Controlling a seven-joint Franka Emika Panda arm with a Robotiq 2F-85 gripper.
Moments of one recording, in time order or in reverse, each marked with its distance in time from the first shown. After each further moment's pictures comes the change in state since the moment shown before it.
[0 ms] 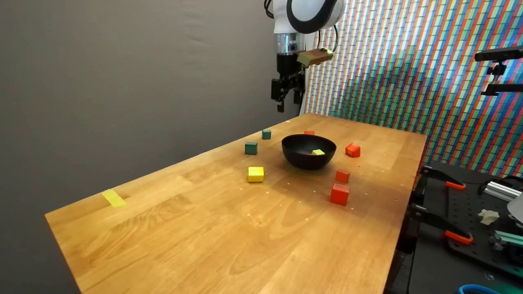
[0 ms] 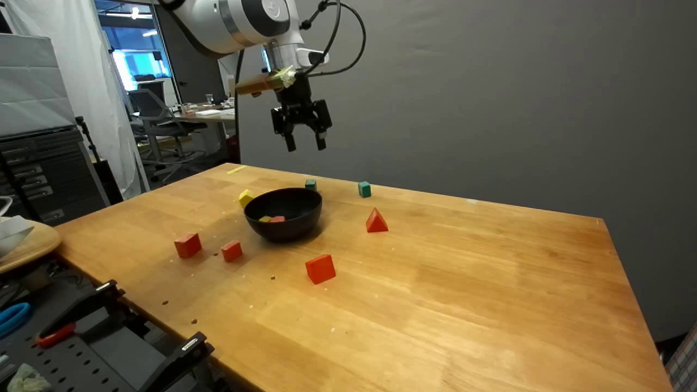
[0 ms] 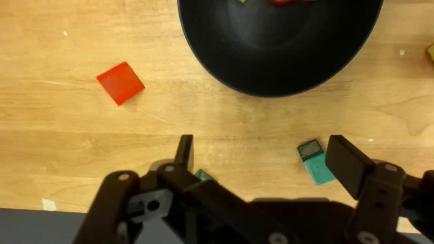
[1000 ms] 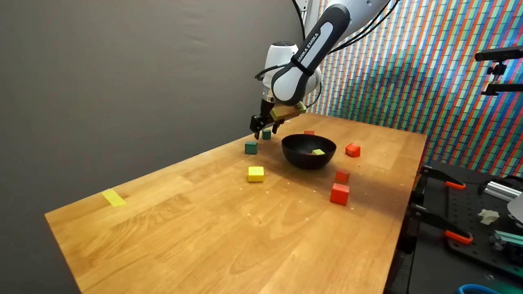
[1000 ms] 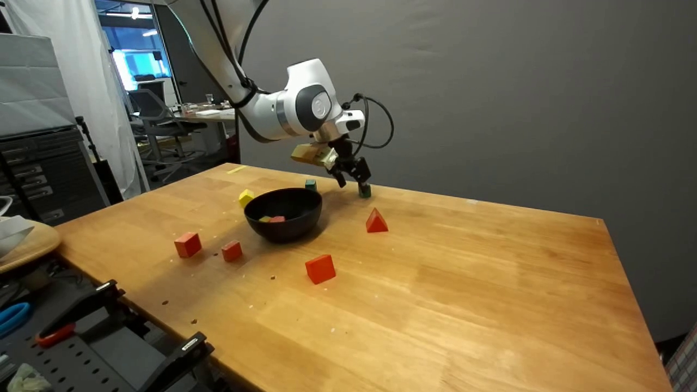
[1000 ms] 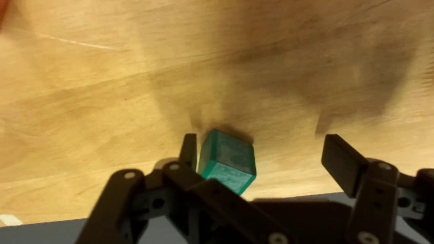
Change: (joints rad) arm -0.001 0.481 -0.088 0.290 0.062 0.465 0.185
